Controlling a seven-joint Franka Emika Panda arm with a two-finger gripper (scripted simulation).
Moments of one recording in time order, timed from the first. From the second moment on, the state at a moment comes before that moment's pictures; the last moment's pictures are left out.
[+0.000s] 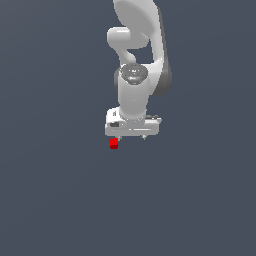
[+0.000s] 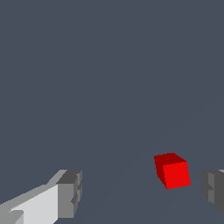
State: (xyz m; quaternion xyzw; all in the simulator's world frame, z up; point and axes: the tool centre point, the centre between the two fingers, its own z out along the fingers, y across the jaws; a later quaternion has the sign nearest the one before) arm -0.001 0.015 0.158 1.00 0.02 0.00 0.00
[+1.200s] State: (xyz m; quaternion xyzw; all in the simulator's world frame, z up) arm -0.047 -0.050 0.057 1.00 0.08 0.00 0.00
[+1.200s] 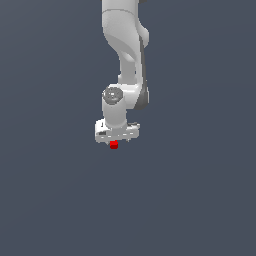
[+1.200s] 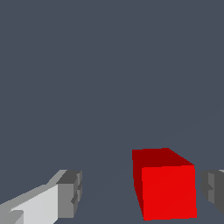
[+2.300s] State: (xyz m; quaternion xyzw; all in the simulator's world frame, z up) arm -0.058 -0.075 0.021 0.99 0.10 0.00 0.00
